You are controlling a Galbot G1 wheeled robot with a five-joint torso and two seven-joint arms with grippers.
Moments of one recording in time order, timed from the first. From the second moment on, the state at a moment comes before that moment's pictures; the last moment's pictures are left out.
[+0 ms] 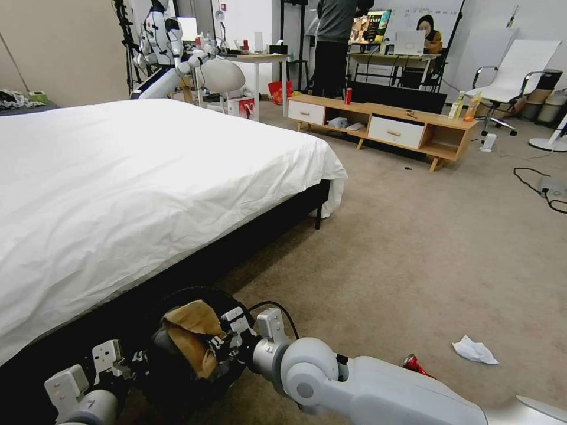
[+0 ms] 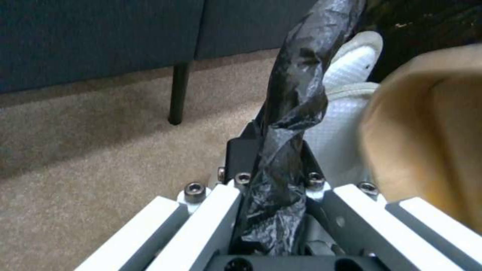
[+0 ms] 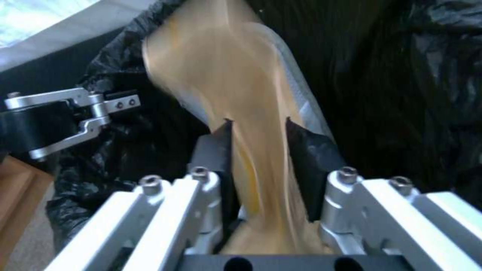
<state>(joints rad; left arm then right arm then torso) 1.57 -1.45 -0.86 -2.25 -0.67 0.74 -0.22 -0.43 1.11 -0.74 1.88 1.25 -0.38 0.44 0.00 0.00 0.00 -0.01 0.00</state>
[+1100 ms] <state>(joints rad) 1.57 -1.45 -0.87 -2.25 -0.66 0.74 -0.22 -0.45 0.99 -0.40 2.15 1.24 -0.38 0.43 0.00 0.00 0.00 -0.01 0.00</state>
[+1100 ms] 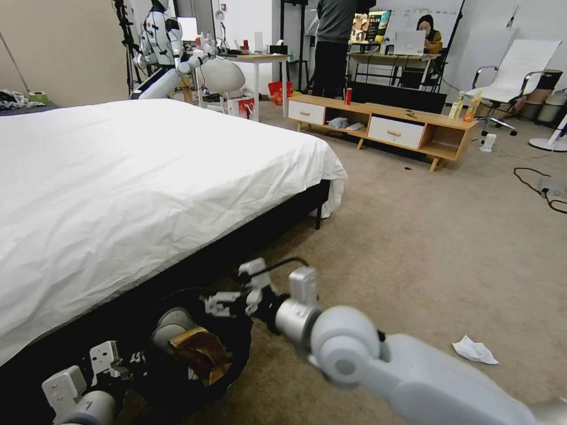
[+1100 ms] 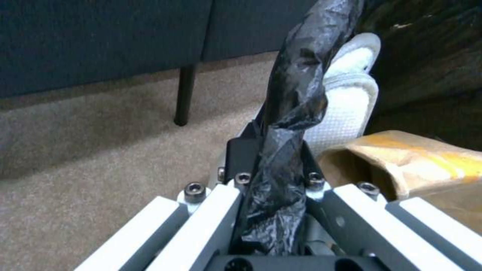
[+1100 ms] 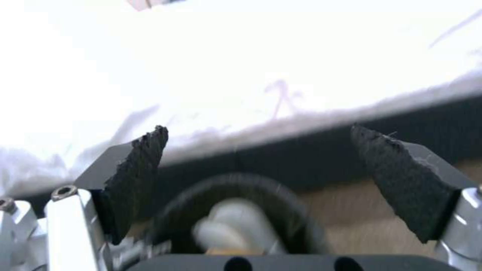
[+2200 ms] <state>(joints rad) 1.66 -1.49 -0.91 -2.33 -0.59 0.74 -0.18 -1.26 0.90 0.58 2.30 0.50 0.15 0.30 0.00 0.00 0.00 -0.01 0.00</state>
